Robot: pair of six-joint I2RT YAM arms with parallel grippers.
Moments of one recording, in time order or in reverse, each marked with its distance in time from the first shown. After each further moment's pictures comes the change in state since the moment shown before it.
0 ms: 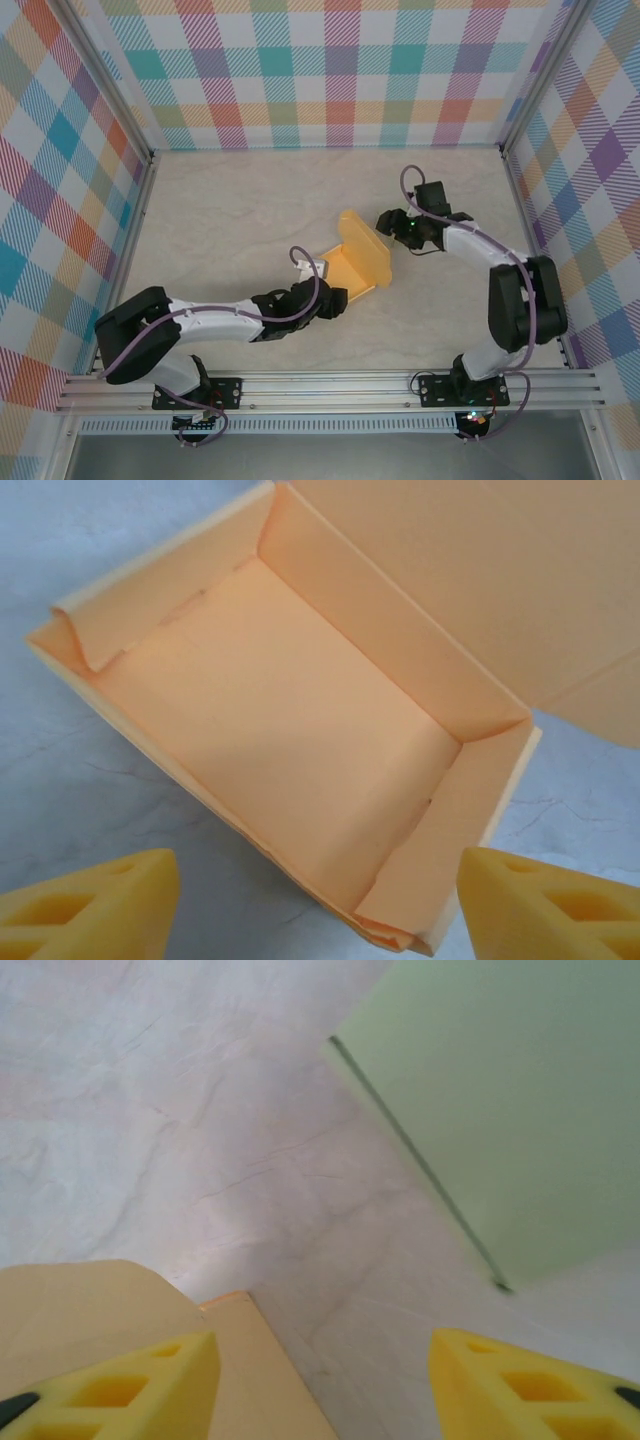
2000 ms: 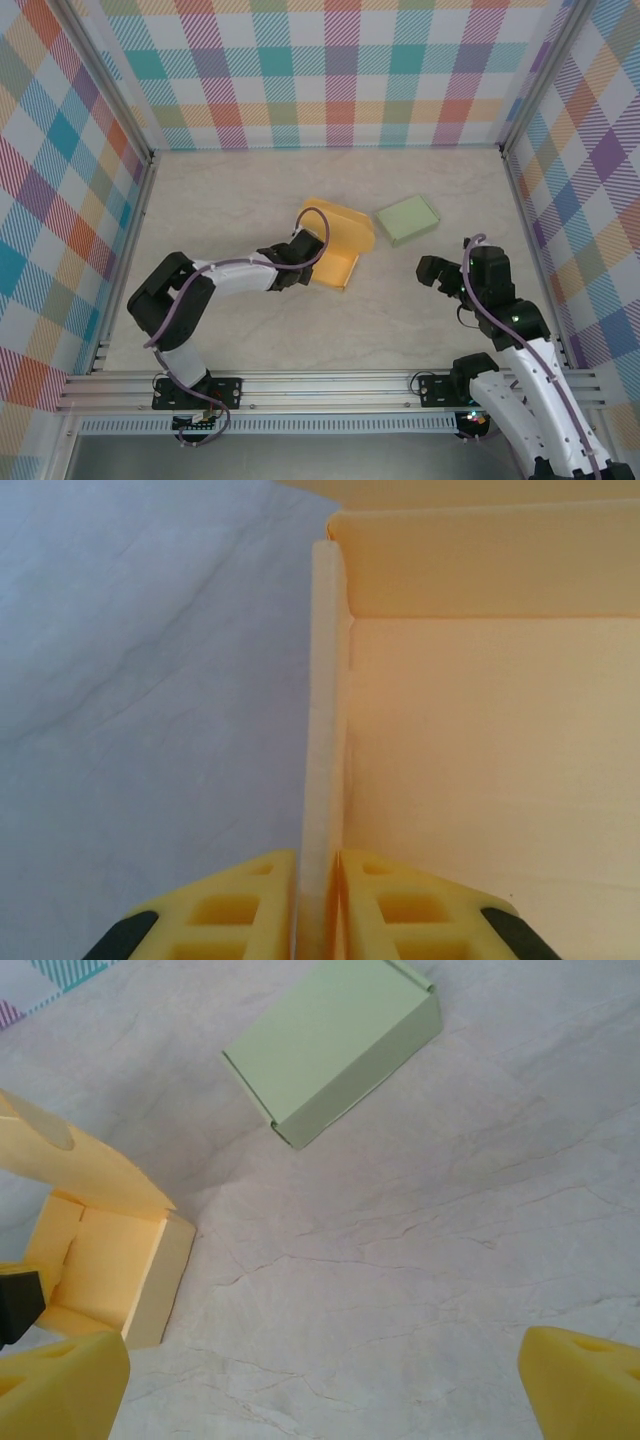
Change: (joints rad) left arm 0.306 0.254 0.293 -0.364 -0.059 0.448; right arm -0.002 -0.920 -0.306 -0.428 0.306 -0.102
